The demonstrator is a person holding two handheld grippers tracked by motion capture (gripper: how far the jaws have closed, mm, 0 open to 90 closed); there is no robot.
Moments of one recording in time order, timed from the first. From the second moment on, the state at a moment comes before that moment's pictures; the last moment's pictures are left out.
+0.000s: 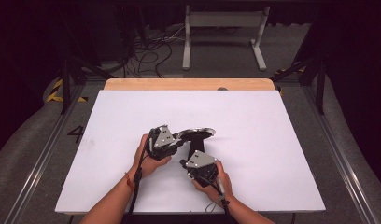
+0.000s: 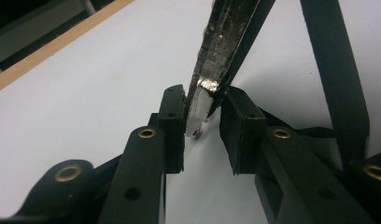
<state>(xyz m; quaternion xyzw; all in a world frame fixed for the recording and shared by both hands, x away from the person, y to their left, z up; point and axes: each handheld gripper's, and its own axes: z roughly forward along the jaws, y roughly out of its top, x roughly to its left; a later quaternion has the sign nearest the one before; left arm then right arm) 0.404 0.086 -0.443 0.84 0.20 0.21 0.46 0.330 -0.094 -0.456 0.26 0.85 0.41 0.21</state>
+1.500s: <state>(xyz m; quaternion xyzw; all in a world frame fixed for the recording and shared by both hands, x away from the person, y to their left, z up) 0.392 0.079 -0.438 0.86 0.18 0.24 0.42 0.340 -0.118 -0.460 0.32 0.84 0.40 0.18</state>
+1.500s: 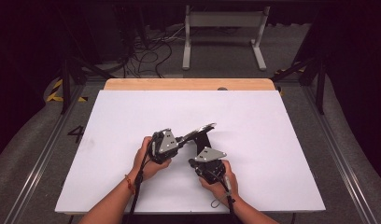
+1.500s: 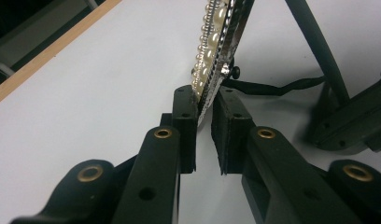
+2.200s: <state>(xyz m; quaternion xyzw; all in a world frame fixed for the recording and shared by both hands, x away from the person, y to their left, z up) 0.403 0.077 -0.446 0.84 0.19 0.21 0.45 0.341 -0.121 -0.458 0.31 0.84 0.41 0.16</state>
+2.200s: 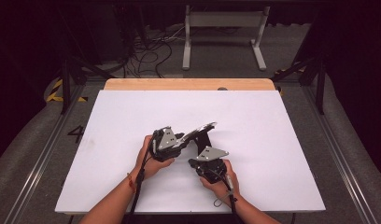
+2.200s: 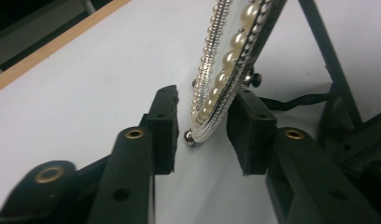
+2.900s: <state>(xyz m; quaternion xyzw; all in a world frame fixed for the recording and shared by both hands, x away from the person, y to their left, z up) 0.391 0.075 -0.440 0.86 0.16 0.25 0.41 0.342 -0.124 -0.455 0.31 0.85 0.40 0.16</state>
